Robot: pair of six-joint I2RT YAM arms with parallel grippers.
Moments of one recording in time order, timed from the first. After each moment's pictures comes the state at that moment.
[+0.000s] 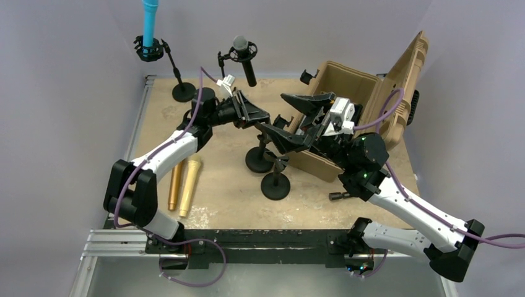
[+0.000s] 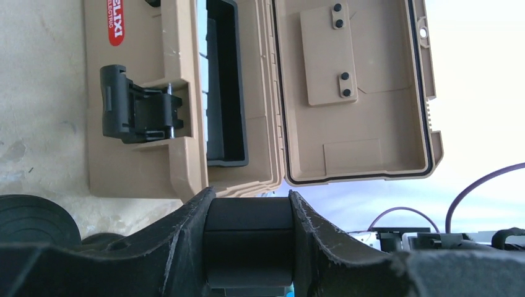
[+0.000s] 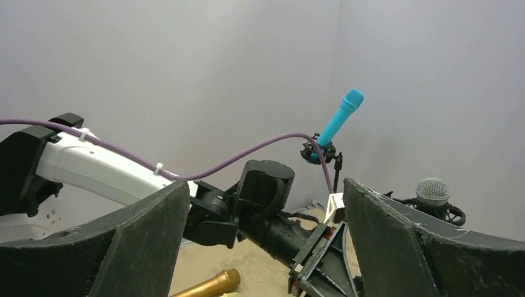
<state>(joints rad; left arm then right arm) -0.39 1.52 1.05 0.29 0.72 -1.09 0.87 0.96 0.98 0.54 -0.17 0.05</state>
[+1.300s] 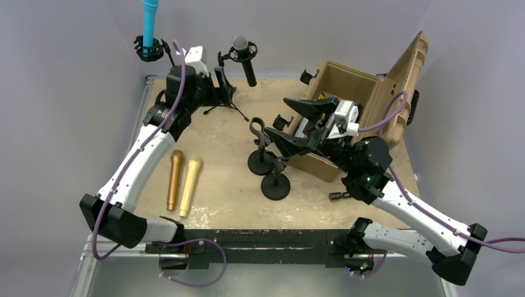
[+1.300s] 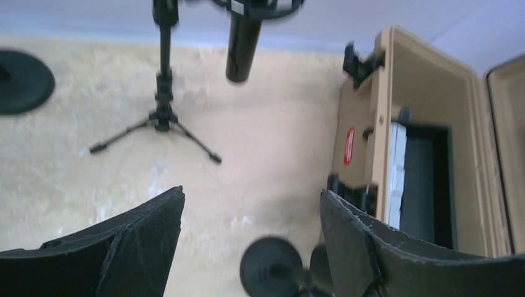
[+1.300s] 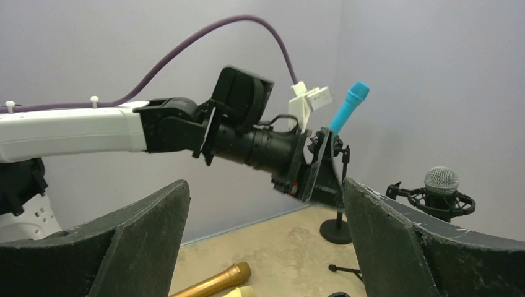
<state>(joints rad) -0.37 1.33 1.40 -0.43 -0.01 -0.38 0.87 0.92 0.94 0.52 -0.17 0.09</state>
